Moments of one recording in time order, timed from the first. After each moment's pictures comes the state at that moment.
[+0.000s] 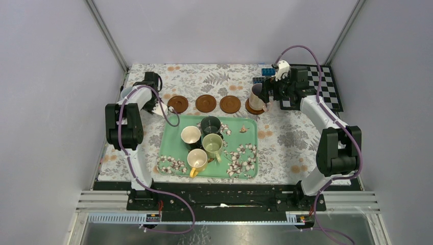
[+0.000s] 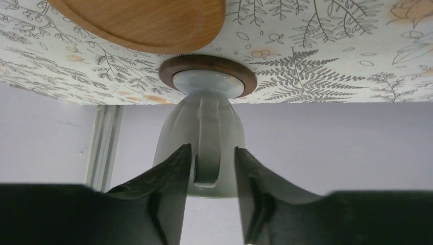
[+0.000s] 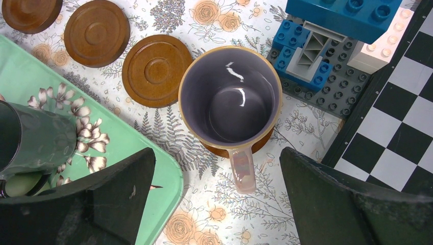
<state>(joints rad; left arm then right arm) 0.02 2.00 1.49 -0.70 -0.43 2.02 0.10 1.64 1.23 -0.22 -0.44 -0.12</state>
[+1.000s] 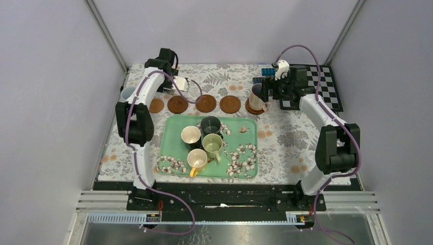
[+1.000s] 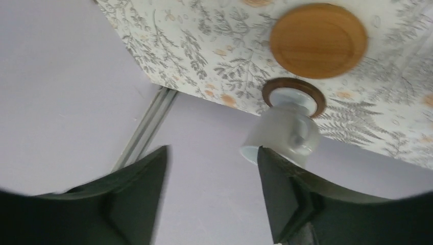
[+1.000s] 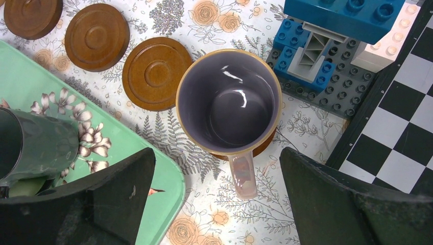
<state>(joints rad) -0.15 2.07 1.94 -1.00 -0.29 1.62 0.10 1.67 1.25 -0.22 -0.44 -0.10</state>
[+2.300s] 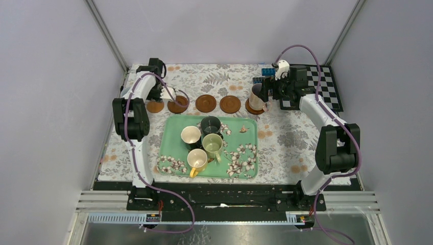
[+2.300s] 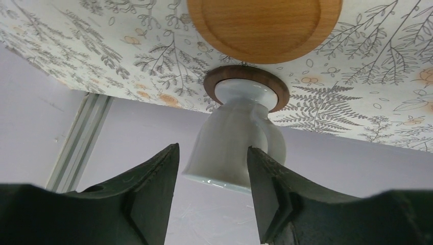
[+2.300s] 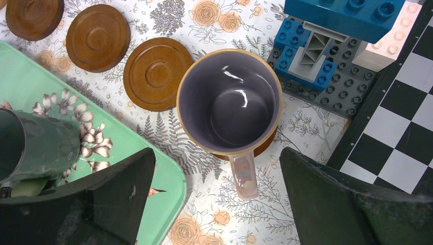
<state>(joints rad) -0.01 2.20 1.92 -0.99 -0.34 1.67 0.10 1.67 1.25 -0.22 -0.44 -0.09</state>
